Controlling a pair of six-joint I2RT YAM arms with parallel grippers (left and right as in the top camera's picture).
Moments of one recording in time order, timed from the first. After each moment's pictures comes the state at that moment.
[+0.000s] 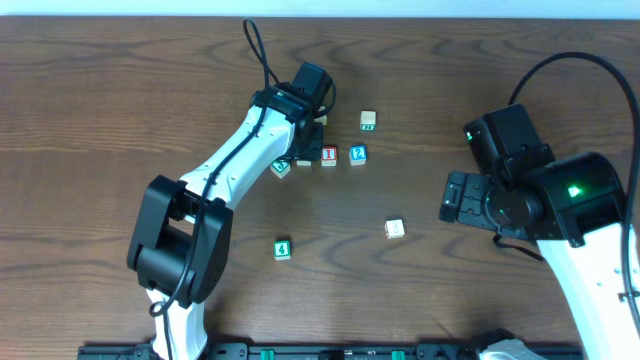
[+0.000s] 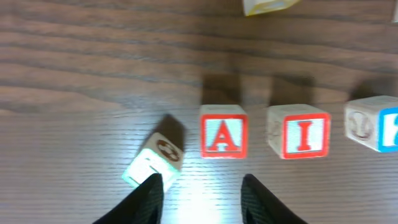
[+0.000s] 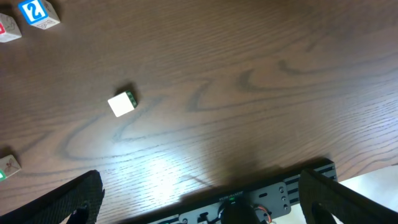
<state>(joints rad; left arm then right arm) -0.48 2.01 1.57 -0.90 -0.08 -0.42 0.35 1.29 1.54 -1.63 0.24 0.62</state>
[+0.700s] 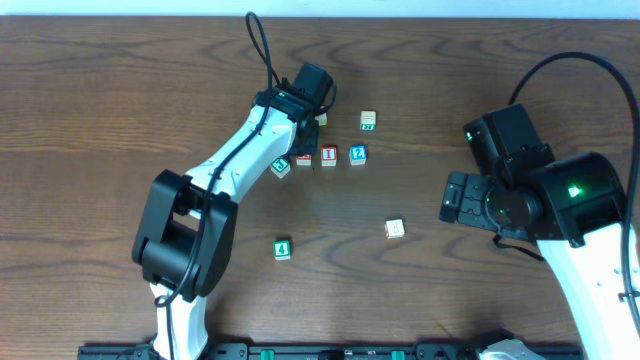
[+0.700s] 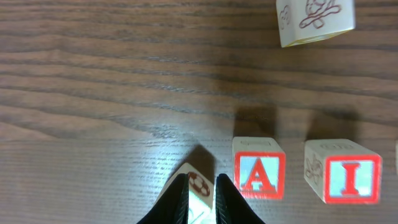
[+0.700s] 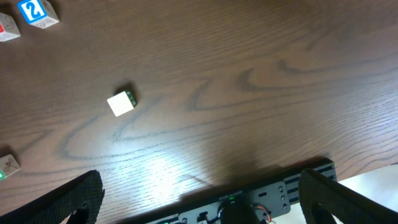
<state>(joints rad) -0.48 2.05 1.57 -0.85 -0.19 -0.40 0.35 1.29 1.54 -1.63 0.24 0.62</state>
